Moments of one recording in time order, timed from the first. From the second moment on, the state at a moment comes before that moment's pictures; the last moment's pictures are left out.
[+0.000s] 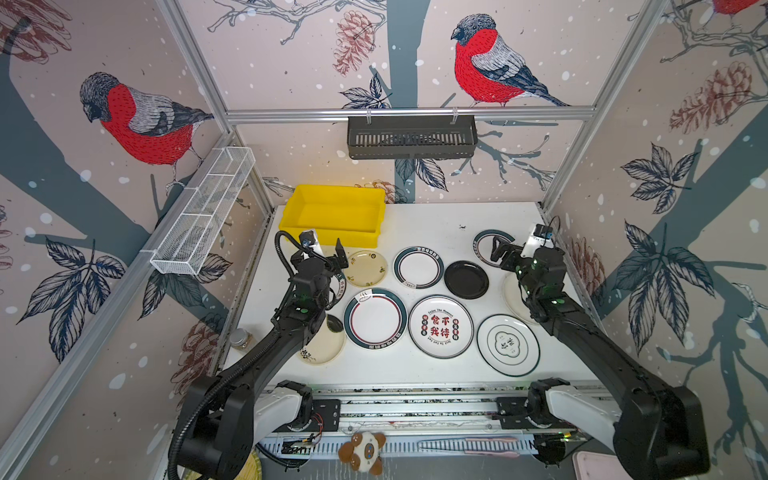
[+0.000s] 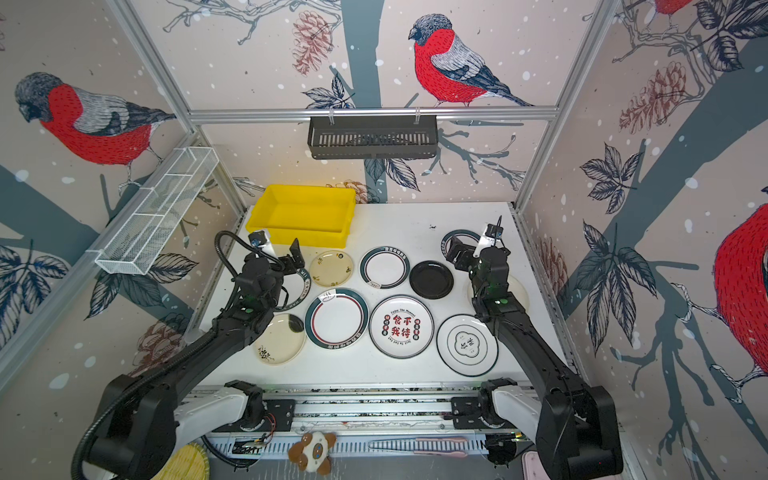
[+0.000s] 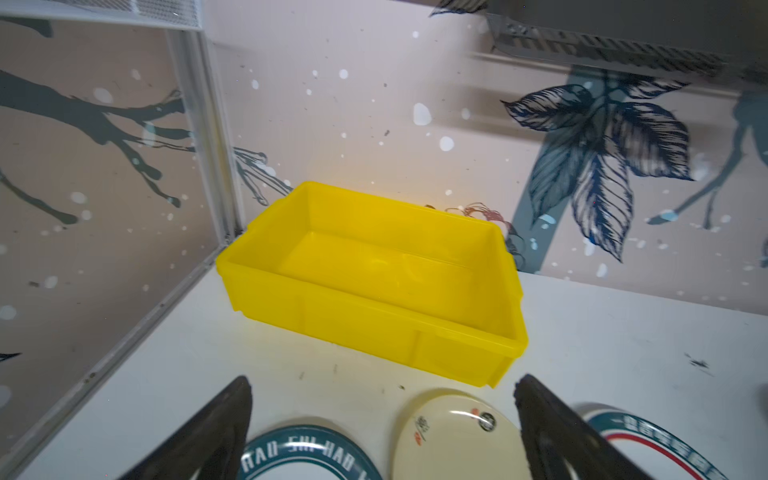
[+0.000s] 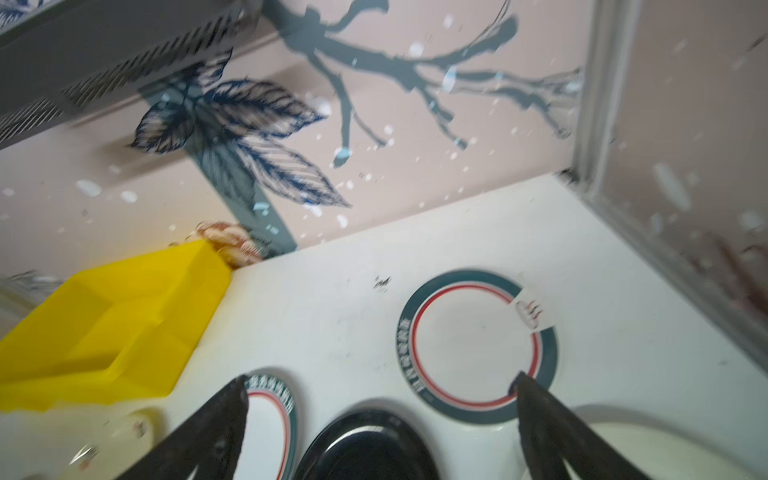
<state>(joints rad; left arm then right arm) -0.34 1.11 0.58 0.39 -0.38 -0.21 0.17 1.09 0.65 0.15 -0.01 0.38</state>
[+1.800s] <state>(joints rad) -0.58 1.28 0.76 0.16 -0.22 -0.34 0.05 1.43 0.48 0.12 -0.44 0.77</state>
